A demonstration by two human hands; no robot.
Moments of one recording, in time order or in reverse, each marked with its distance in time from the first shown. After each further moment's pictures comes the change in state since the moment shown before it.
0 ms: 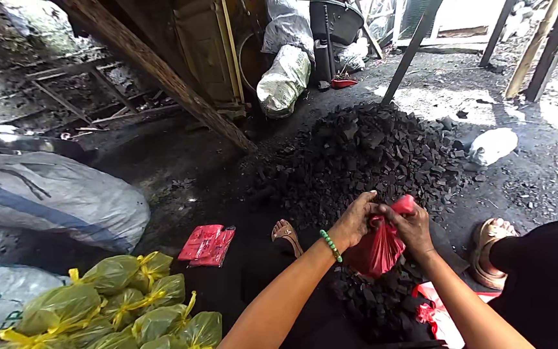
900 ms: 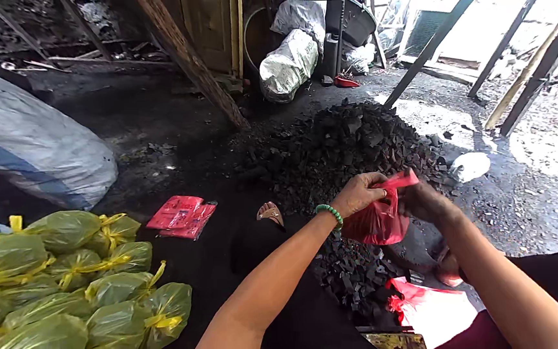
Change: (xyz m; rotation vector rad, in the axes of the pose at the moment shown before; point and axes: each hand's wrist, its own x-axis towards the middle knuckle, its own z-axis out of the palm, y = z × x) left_hand 0.006 0.009 -0.016 0.460 -0.074 0.533; right_hand 0.069 -0.030 -0.044 0.307 -0.625 0.674
